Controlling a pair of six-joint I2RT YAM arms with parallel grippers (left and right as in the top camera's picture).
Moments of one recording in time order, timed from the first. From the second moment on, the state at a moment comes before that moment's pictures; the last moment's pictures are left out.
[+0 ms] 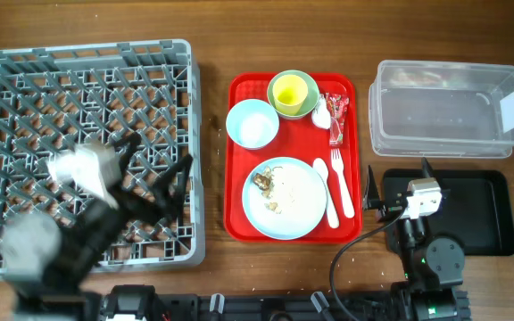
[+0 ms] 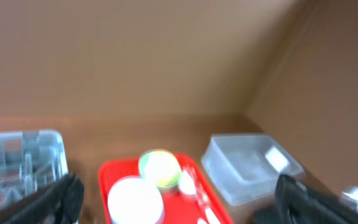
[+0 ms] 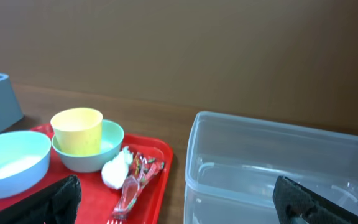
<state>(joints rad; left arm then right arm) -0.04 0.58 0.96 -0.49 0.50 -0.28 0.10 0.02 0.01 0.00 0.00 -0.10</state>
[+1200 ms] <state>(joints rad) -0.73 2.12 1.63 -0.36 -0.18 -0.16 0.10 0.02 0.01 0.00 0.00 -0.10</state>
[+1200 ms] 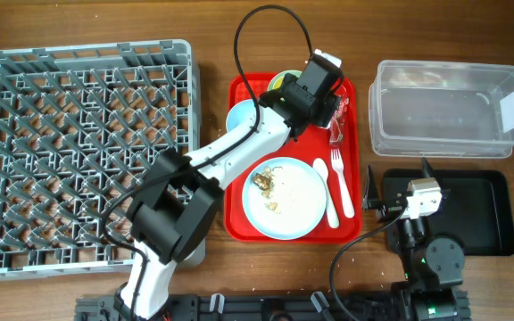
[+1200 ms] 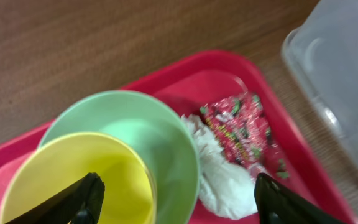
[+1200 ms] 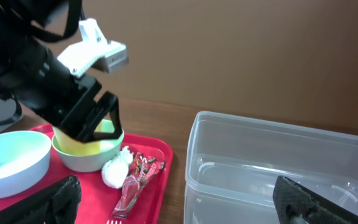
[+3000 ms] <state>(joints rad) 0.52 2.19 1.63 -1.02 1.38 -0.26 0.10 0.02 0.01 0.00 0.00 -0.10</state>
